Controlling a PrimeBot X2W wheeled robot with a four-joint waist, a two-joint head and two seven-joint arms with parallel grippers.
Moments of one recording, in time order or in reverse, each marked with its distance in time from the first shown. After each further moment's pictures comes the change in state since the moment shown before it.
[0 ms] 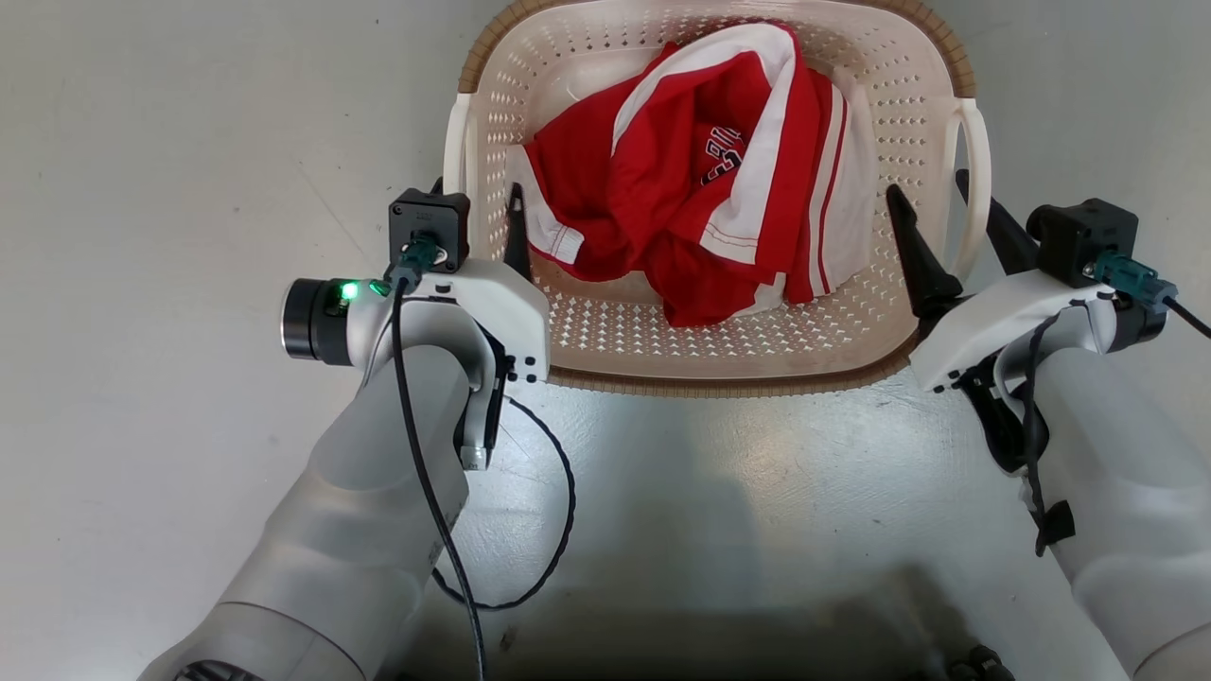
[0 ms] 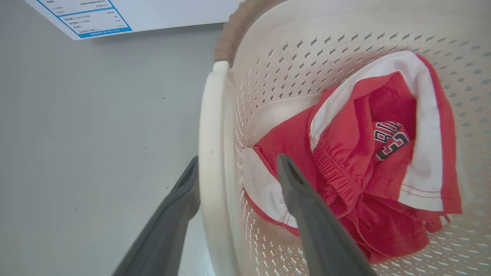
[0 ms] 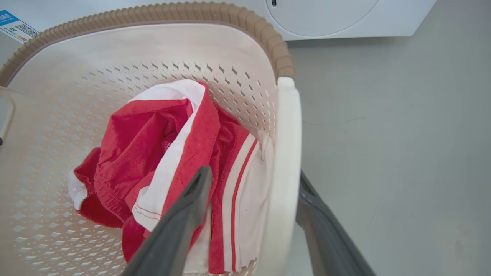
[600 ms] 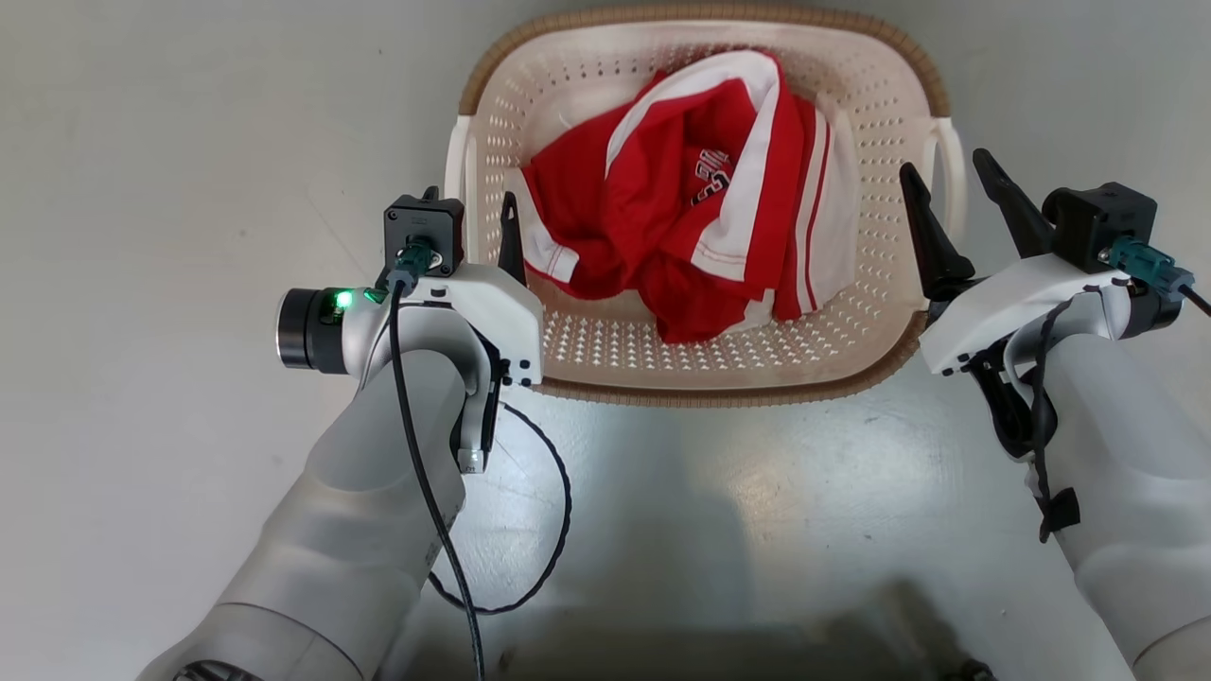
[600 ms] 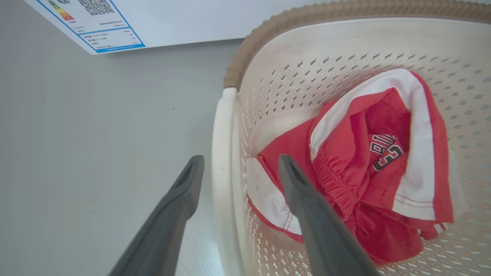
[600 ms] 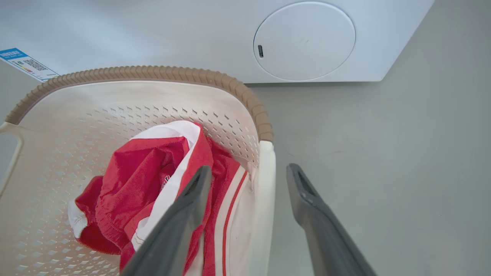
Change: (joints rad) left arm -0.002 0.000 -0.010 0.025 -0.021 0.017 0.000; right arm -0.011 0.011 -0.064 -0.004 -0.051 0.000 0.000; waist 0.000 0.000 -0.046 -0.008
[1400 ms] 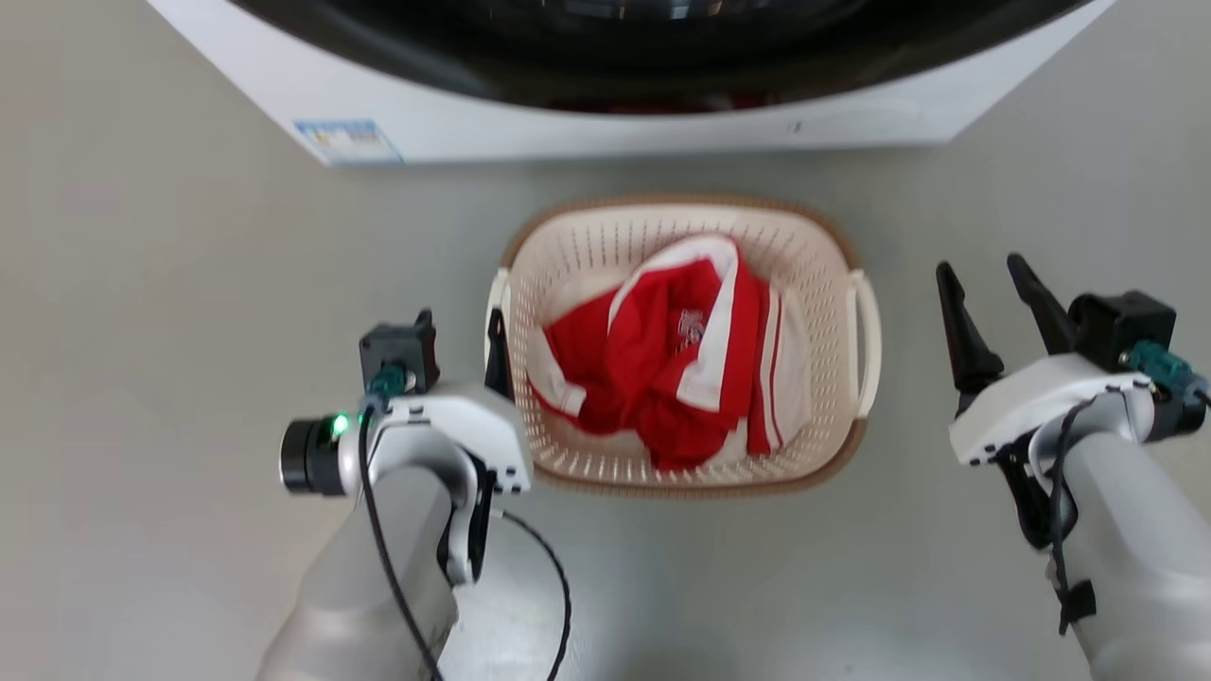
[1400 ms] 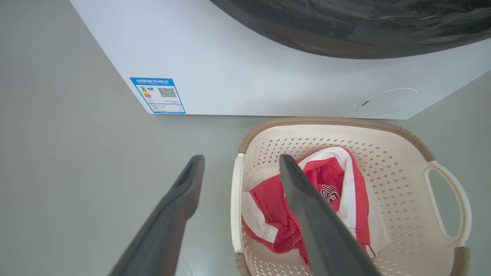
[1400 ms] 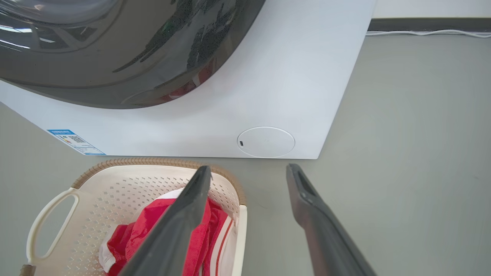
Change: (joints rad) left arm 0.239 0.001 0.147 -0.137 0.048 -0.028 0.000; right arm 0.181 -0.002 -0.138 -0.055 -0.076 0.000 0.000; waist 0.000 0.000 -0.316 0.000
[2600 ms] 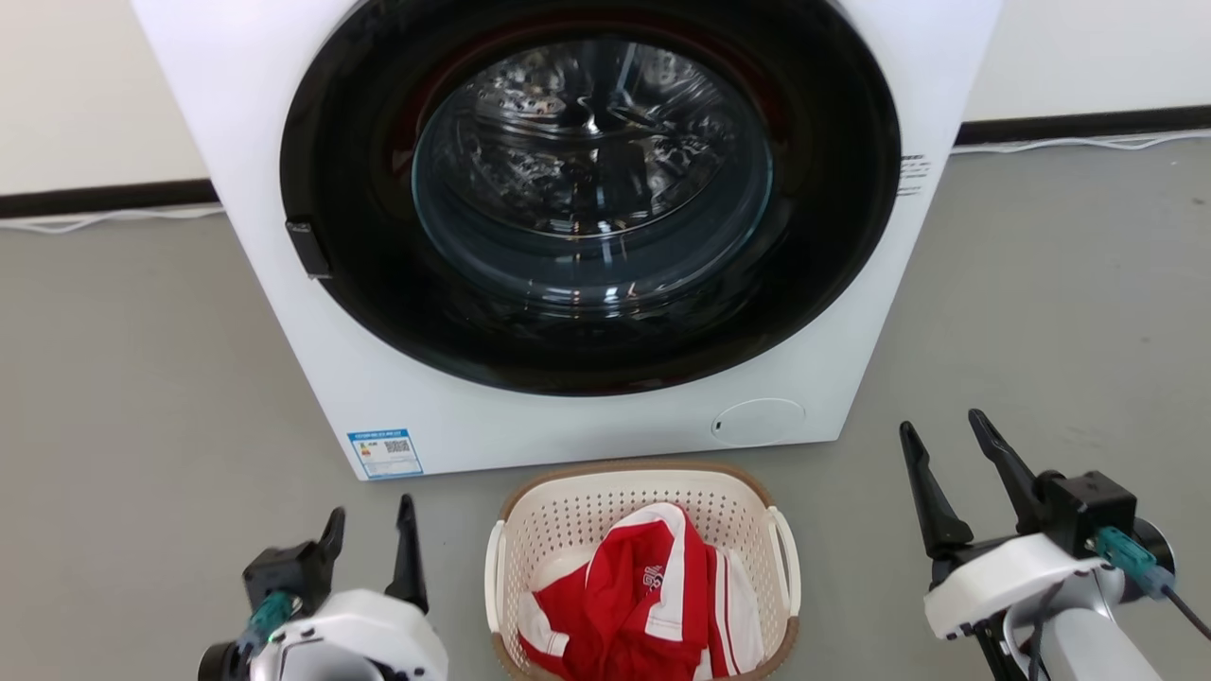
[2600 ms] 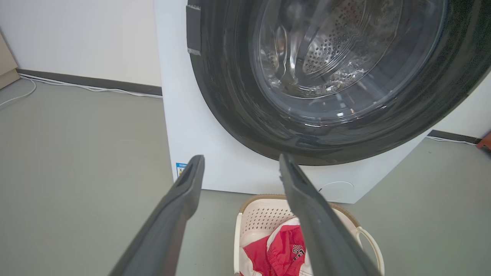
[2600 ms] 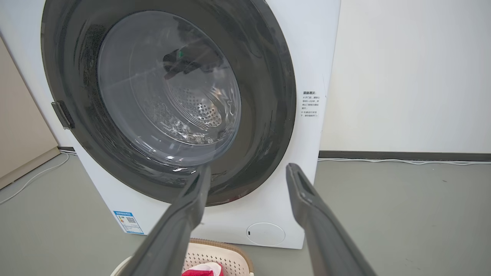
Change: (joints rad) left arm 0.486 0.006 0.369 -0.293 0.205 -0.170 0.000; right arm 0.388 0.050 -0.063 -0.314 -0.114 0.000 0.000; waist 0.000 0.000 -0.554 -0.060
